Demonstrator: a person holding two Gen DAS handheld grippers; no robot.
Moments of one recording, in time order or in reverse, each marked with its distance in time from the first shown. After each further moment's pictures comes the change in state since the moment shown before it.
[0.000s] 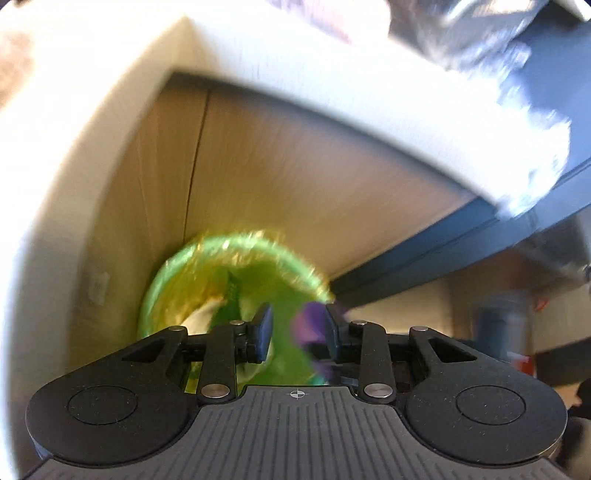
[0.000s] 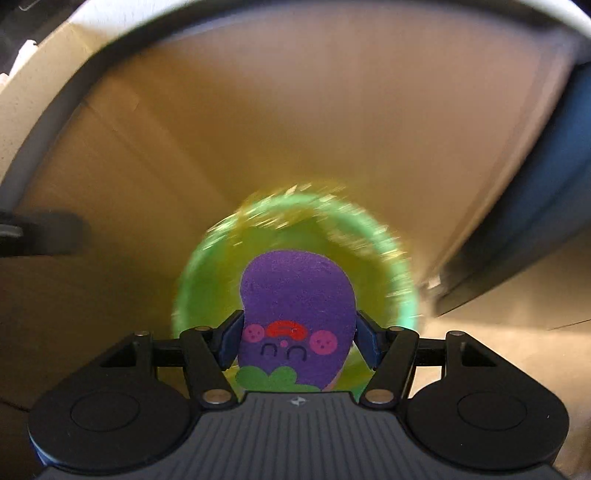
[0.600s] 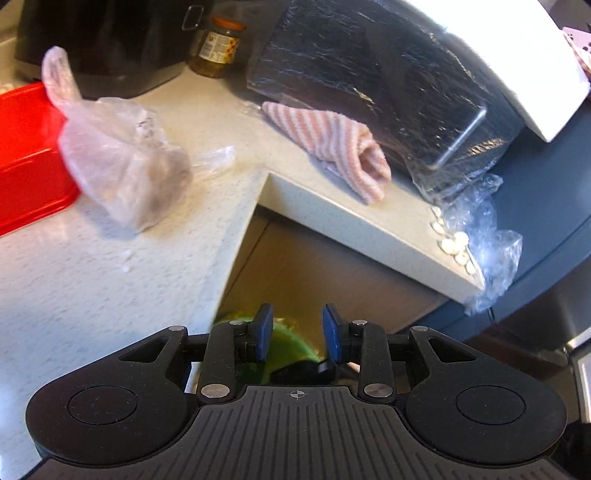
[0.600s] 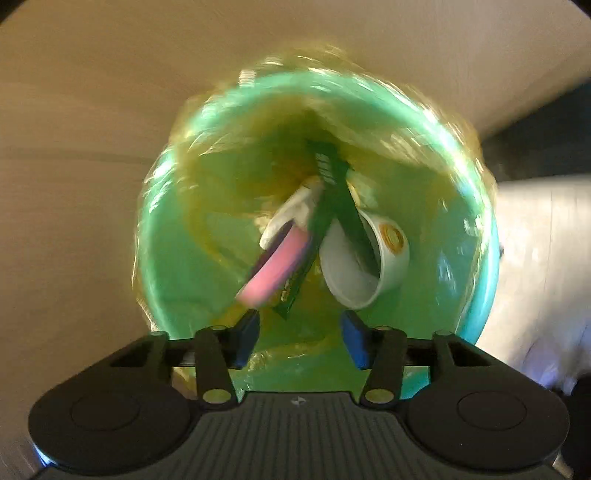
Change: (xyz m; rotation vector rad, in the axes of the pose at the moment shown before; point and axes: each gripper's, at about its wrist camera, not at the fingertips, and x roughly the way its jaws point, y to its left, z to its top) left arm -0.123 0.016 -0.012 -0.107 -0.321 0.029; right arm 0.140 -0.020 0.044 0.333 0.416 0.000
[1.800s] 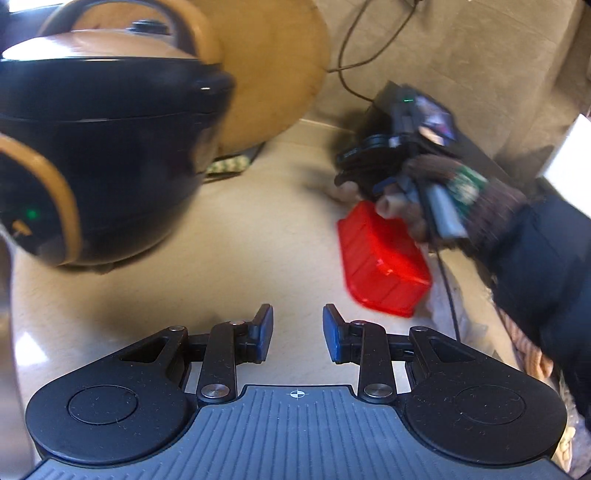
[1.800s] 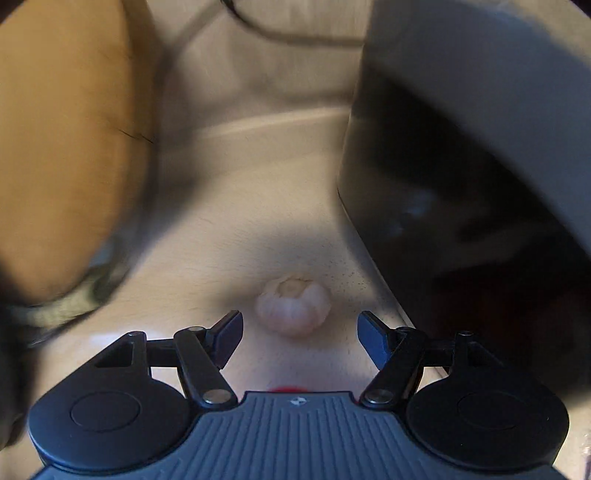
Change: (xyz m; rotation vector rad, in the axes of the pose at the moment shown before) left arm -0.187 0.129 -0.067 -0.505 -0.452 0.554; right arm -0.158 0.598 -0.136 -1.327 -0.516 -0.045
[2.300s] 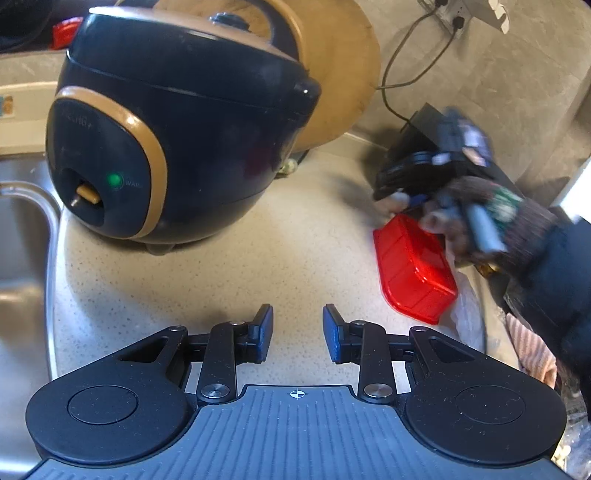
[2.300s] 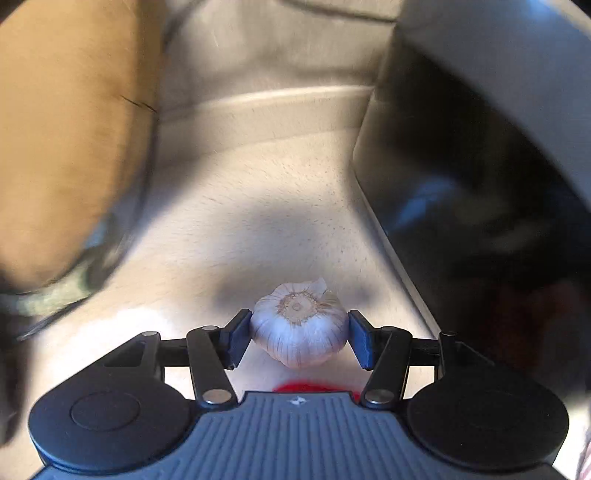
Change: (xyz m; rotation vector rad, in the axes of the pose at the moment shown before) left arm -0.015 0.044 -0.011 -0.102 -0.025 0.009; right arm -0.007 0.004 -0.004 -0.010 0.029 0.026
